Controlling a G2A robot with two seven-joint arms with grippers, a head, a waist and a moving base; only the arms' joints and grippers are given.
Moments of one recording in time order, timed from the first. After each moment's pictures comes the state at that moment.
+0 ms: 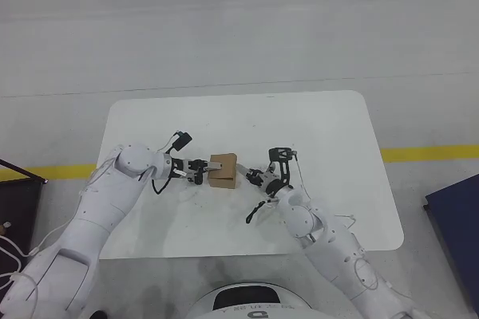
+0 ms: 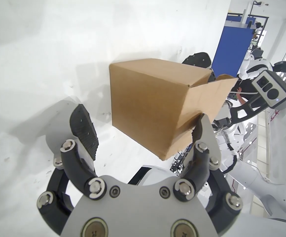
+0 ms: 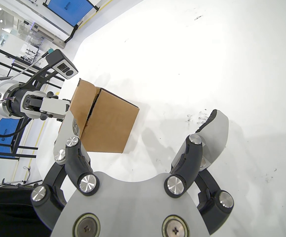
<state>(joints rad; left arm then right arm) 0.84 -1.18 -0.88 -0.92 -0.03 -0.11 -1.12 -1.43 -1.32 1.05 -1.47 -0.70 0.01 0.14</state>
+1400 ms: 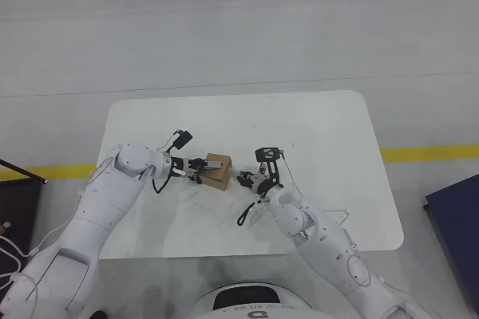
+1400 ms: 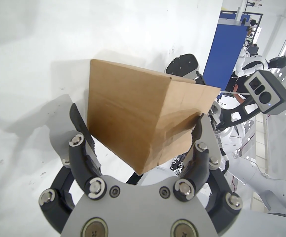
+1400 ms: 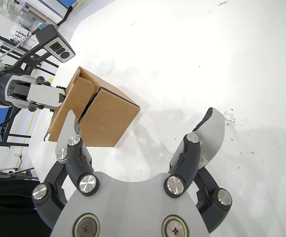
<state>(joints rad) 0.84 -1.18 -0.89 -0.91 -0.05 -0.14 -1.13 -1.39 -1.34 1.00 -1.46 -0.75 0.05 0.22</state>
